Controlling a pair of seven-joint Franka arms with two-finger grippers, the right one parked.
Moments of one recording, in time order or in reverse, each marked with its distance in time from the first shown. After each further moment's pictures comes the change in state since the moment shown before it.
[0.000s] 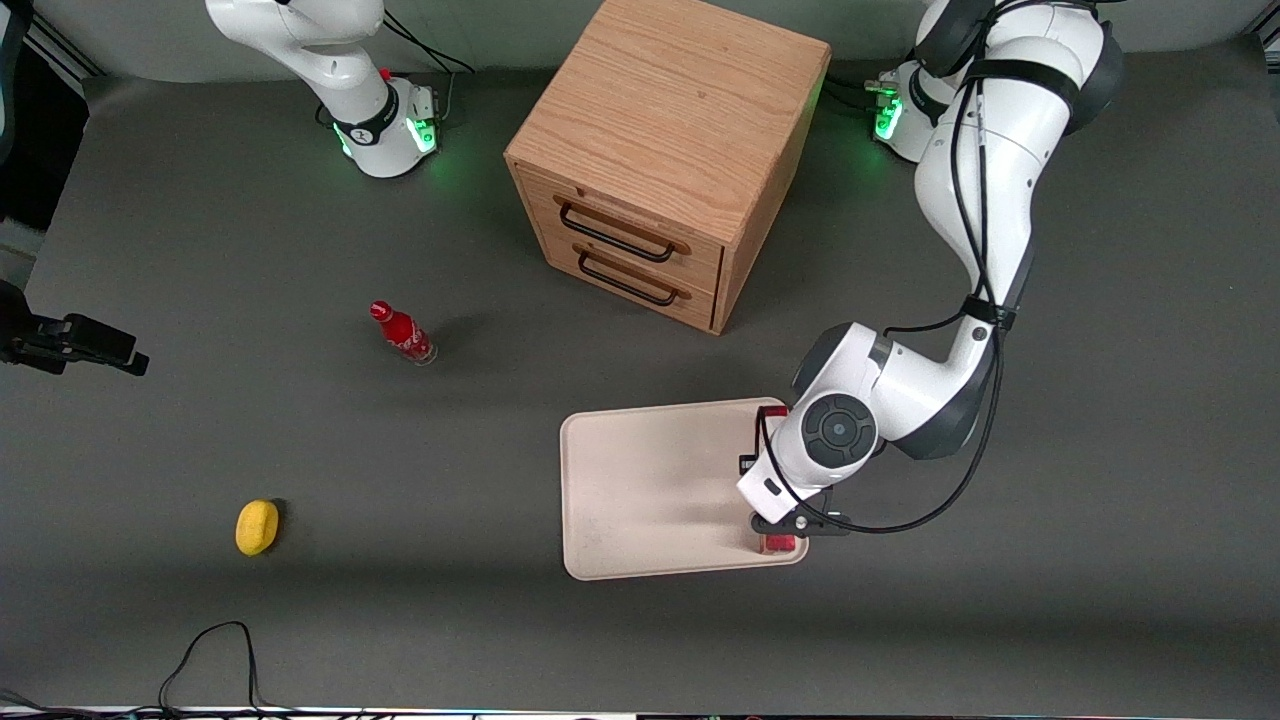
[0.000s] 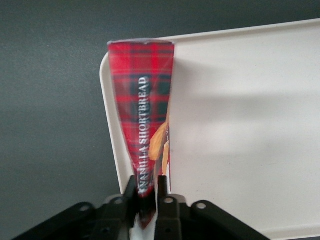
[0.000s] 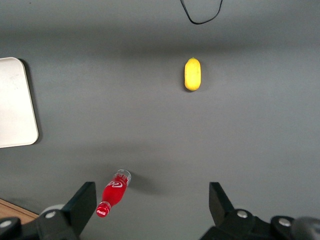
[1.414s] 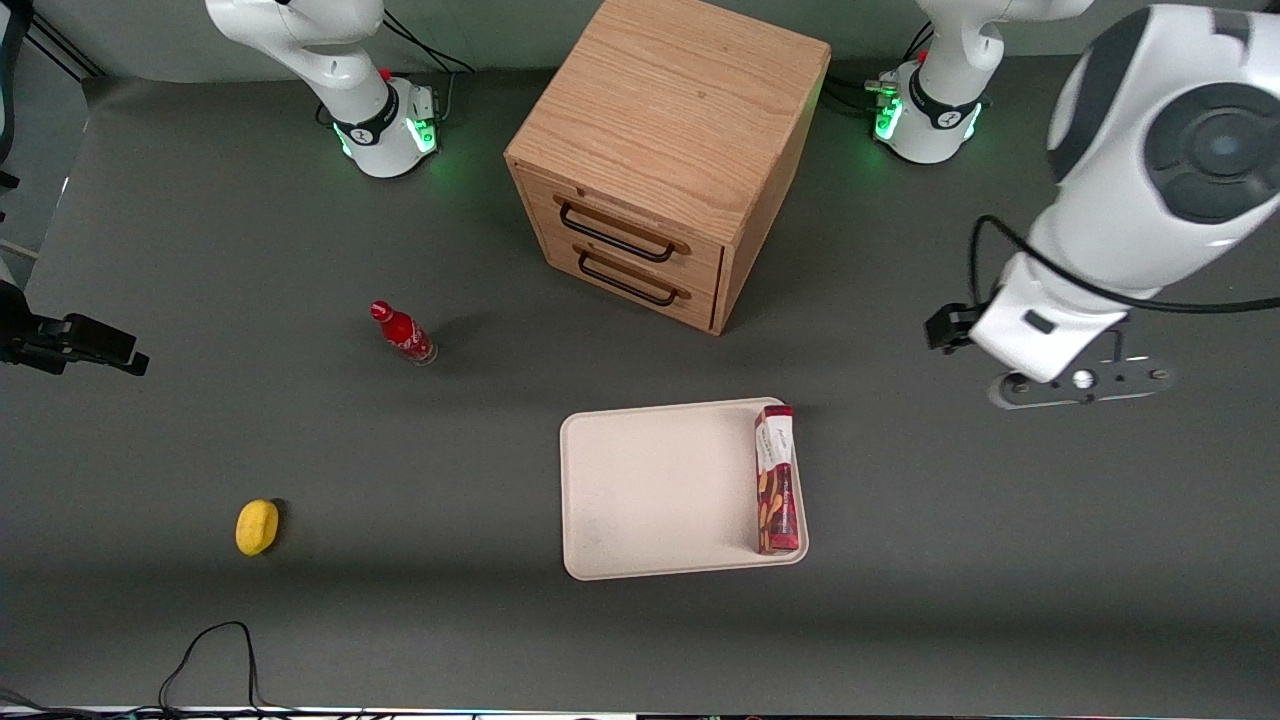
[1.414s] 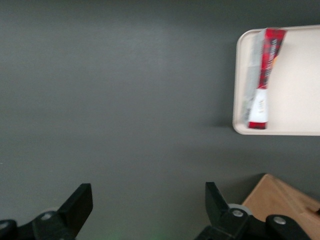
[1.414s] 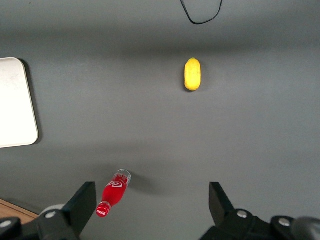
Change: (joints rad) arm 0.216 -0.597 0.006 -0.106 -0.005 -0.577 0.154
